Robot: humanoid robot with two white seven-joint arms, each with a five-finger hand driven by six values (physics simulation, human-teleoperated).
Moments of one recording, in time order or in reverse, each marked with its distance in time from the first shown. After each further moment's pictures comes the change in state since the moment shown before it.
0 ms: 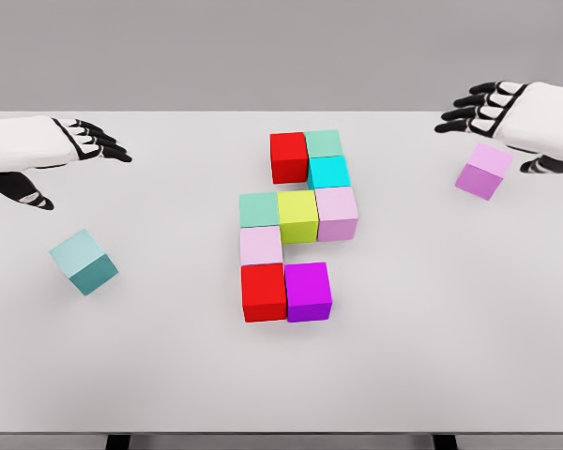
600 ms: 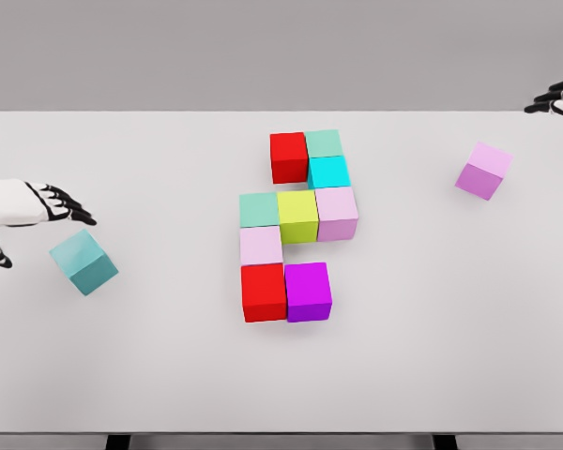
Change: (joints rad) left arm 0.041 0.148 -0.160 -0.012 0.009 0.000 0.000; right arm -0.035 -0.036 -0.019 0.225 0.244 0.000 0.000
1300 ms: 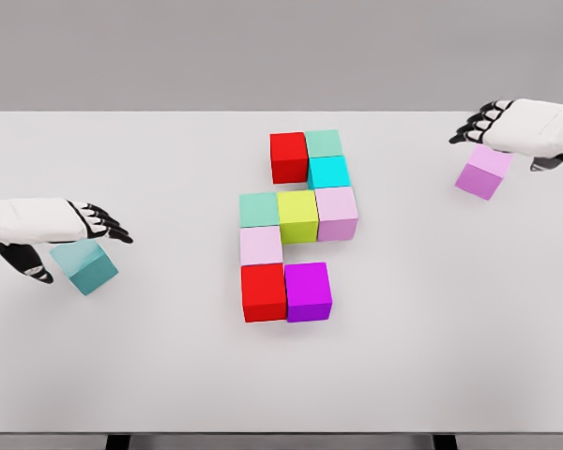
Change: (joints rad) left arm 0.040 -0.098 -0.007 0.008 -0.003 0.000 0.000; right arm -0.199 0.179 0.298 0.131 0.147 0.000 0.000
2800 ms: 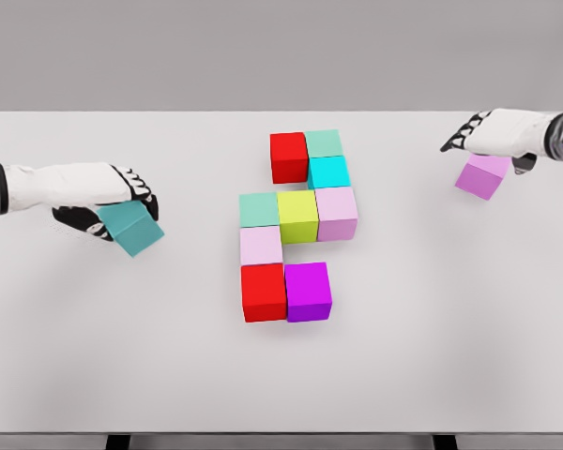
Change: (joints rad) left arm -0.090 -0.198 0.002 0.108 -0.016 0.019 0.026; right arm -0.115 0.163 0.110 0.270 0.179 0.000 0.000
